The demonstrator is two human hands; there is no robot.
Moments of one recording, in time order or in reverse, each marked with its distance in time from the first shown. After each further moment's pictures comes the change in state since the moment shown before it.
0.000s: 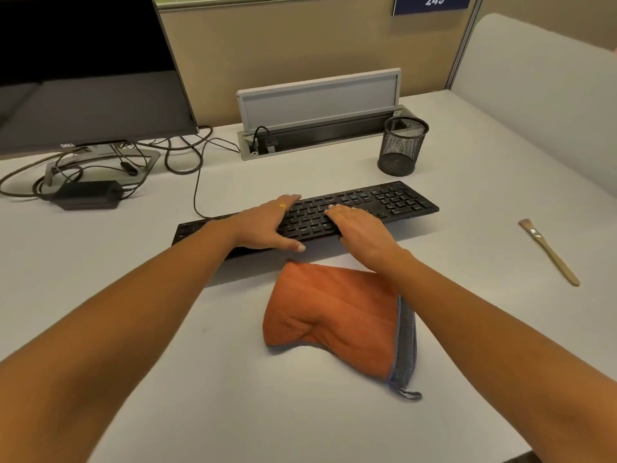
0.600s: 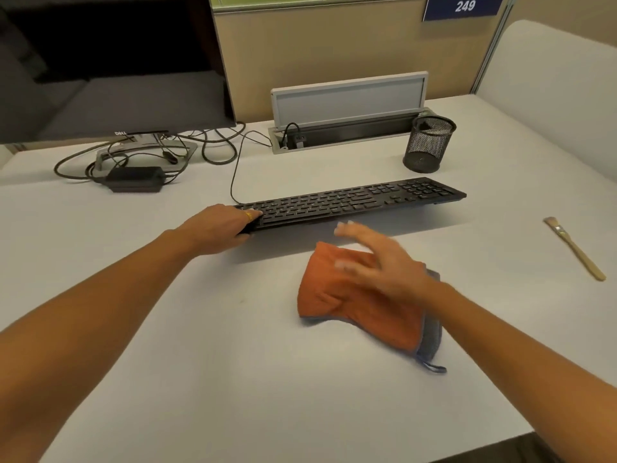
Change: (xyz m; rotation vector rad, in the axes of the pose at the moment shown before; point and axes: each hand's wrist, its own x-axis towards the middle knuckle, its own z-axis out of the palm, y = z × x) left_hand -0.100 -0.049 -0.005 0.566 0.114 -0.154; right_hand -0.067 -0.044 -0.002 0.614 0.066 -0.100
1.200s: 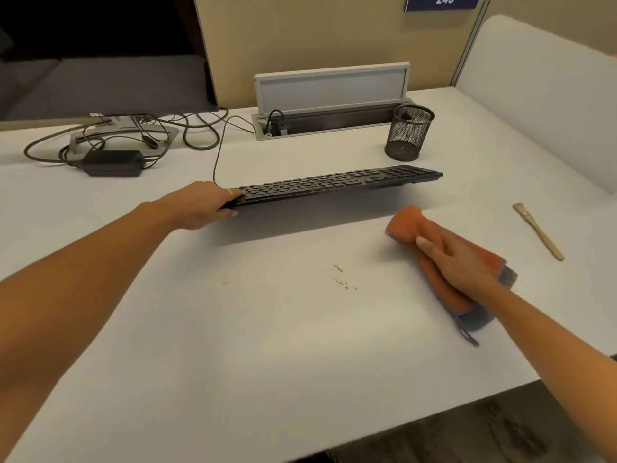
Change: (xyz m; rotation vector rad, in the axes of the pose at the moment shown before) left_hand -0.001 -0.005 -0.012 -0.088 -0.058 -0.004; right_hand -0.080 0.060 -0.049 0.072 0.237 0.530
